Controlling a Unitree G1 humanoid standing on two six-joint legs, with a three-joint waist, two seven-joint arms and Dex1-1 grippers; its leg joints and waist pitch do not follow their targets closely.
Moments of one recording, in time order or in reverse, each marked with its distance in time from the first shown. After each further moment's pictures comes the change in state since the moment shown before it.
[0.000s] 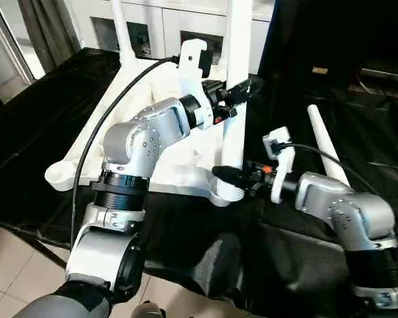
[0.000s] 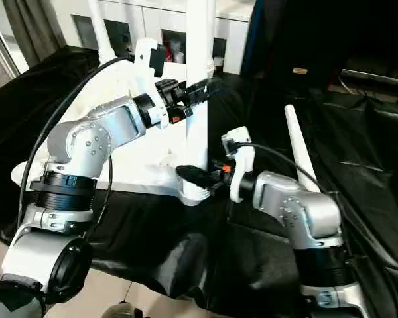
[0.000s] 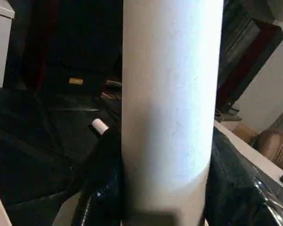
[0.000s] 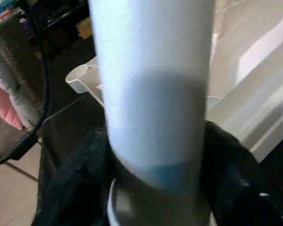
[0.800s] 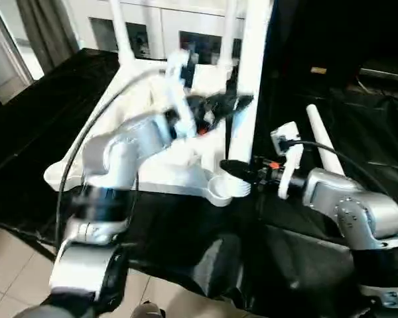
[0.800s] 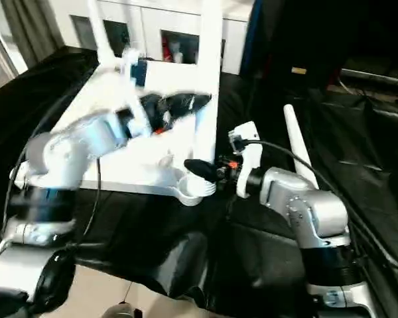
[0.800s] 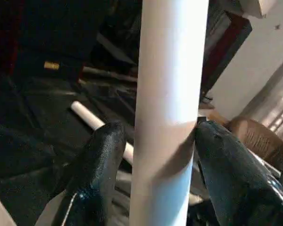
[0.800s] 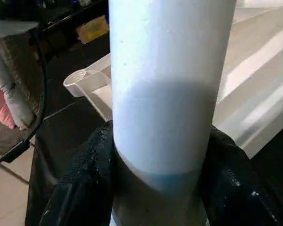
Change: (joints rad) left arm 0.113 0.089 -0.015 -0.085 -0.065 0.061 -0.163; right arm -0.001 -0.059 -0.008 0.000 -0.005 -0.067 0.063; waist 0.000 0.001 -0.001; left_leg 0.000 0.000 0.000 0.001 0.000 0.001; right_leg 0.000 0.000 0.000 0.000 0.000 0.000
